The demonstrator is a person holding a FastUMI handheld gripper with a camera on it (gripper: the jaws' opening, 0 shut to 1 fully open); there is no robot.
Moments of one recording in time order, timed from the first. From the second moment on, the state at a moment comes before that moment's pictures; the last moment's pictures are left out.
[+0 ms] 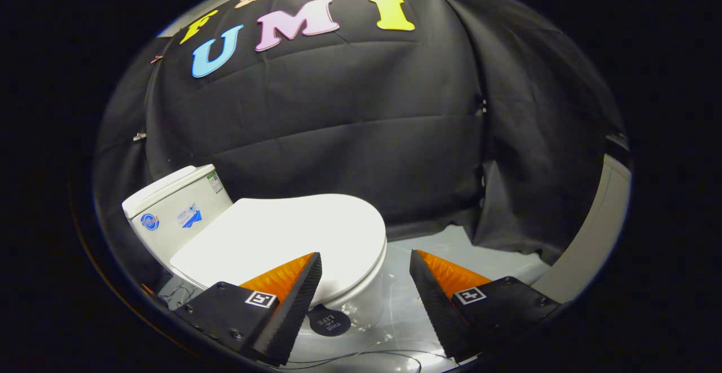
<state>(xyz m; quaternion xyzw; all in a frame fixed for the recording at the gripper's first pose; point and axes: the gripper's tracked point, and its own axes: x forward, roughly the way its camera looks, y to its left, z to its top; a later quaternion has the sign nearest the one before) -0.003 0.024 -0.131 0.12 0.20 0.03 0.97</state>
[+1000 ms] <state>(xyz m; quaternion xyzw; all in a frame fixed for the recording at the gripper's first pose) -0.054 0.049 -0.200 0.57 0.33 0.07 0.75</state>
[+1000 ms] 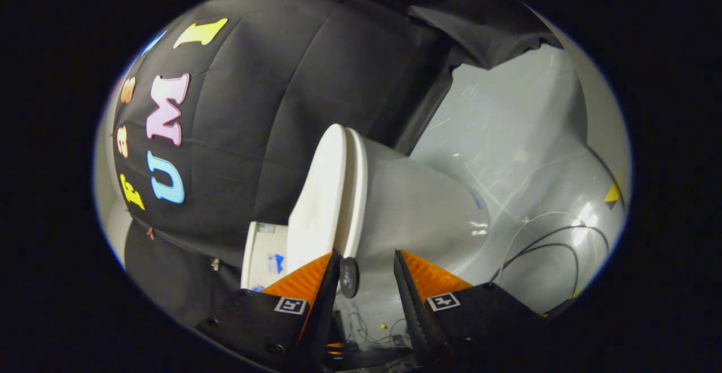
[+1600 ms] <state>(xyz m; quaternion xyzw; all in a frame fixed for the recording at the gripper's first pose) -0.047 0.061 -0.198 0.64 0.33 0.08 0.69</state>
